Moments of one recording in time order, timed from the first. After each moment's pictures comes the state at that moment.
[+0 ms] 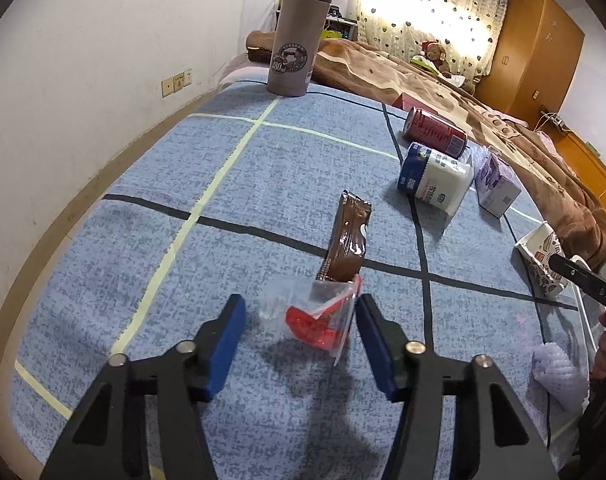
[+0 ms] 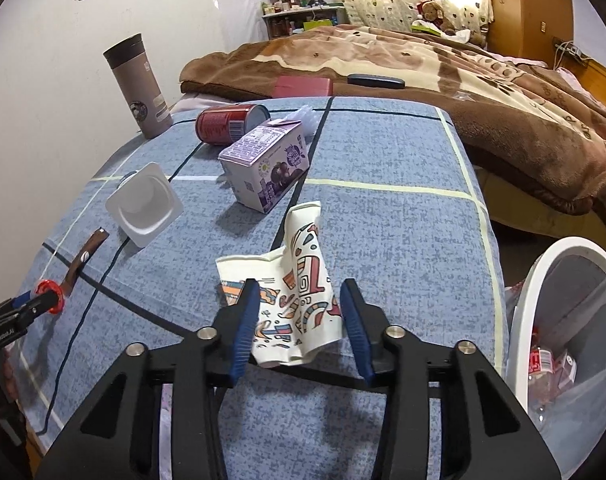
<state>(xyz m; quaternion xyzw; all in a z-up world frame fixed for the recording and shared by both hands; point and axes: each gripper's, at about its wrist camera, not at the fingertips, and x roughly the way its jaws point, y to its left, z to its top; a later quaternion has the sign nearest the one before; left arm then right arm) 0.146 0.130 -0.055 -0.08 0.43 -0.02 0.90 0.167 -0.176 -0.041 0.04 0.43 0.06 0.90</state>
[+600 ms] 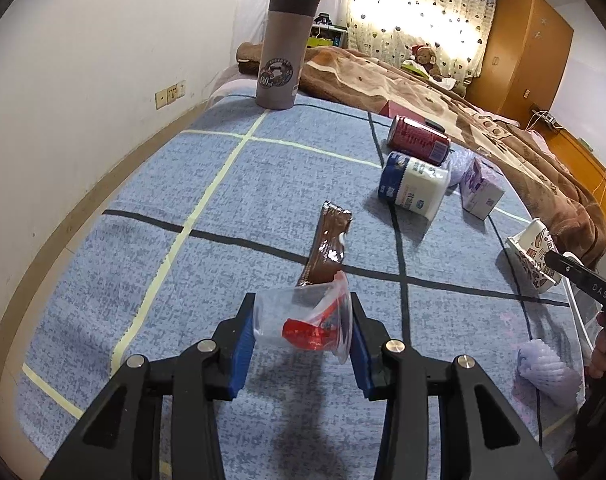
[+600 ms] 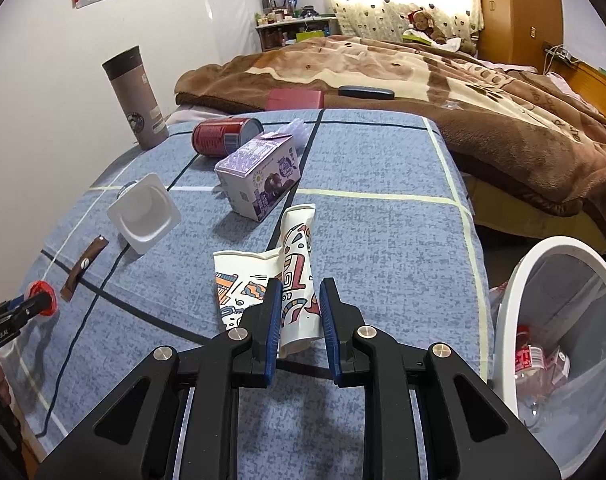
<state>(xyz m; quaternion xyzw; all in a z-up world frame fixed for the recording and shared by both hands) 0.137 0.120 -0.040 -0.07 0.42 -0.03 0.91 0.159 -0.178 -0.035 0.04 0.41 0.05 0.91</state>
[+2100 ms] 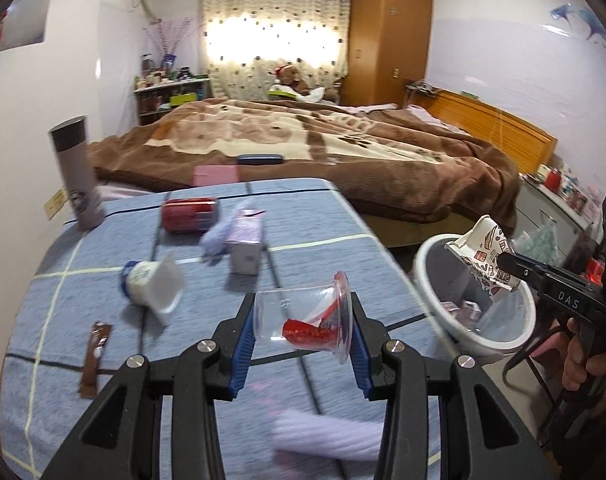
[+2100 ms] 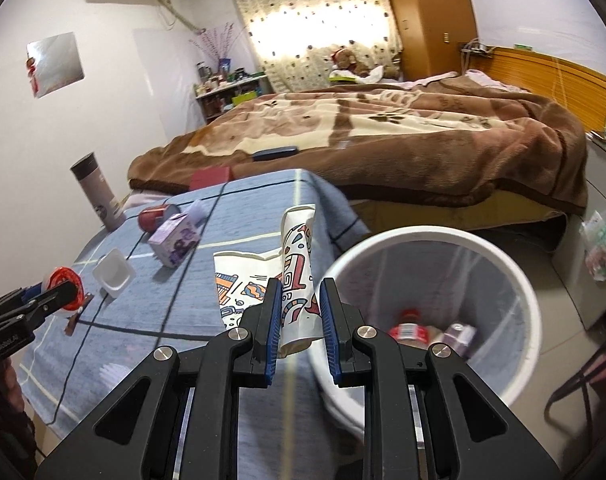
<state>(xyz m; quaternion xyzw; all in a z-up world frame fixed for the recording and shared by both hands) 0.125 -0.092 0.041 0.03 0.33 -0.21 0.92 0.078 -0.288 0.008 0.12 0.32 -0.04 0.94</state>
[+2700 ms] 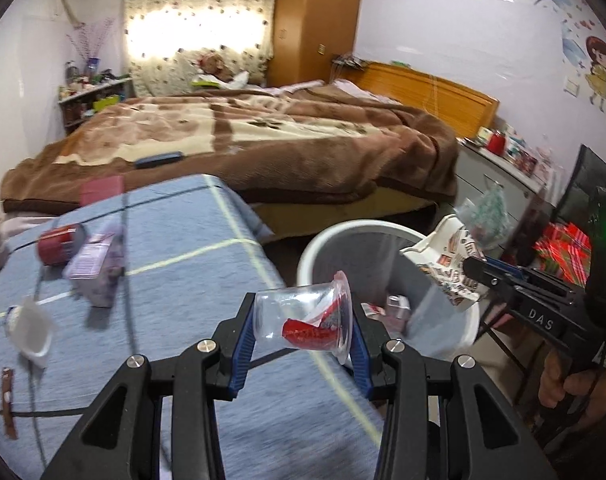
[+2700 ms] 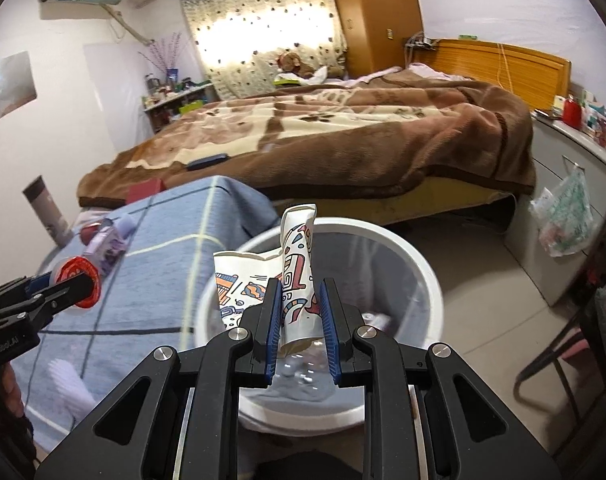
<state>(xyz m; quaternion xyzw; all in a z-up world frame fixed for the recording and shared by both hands) 0.129 -0.223 0.032 0.07 0.35 -0.33 0.88 0.051 -0.351 -0.003 0.13 0.32 -0.13 0.93</state>
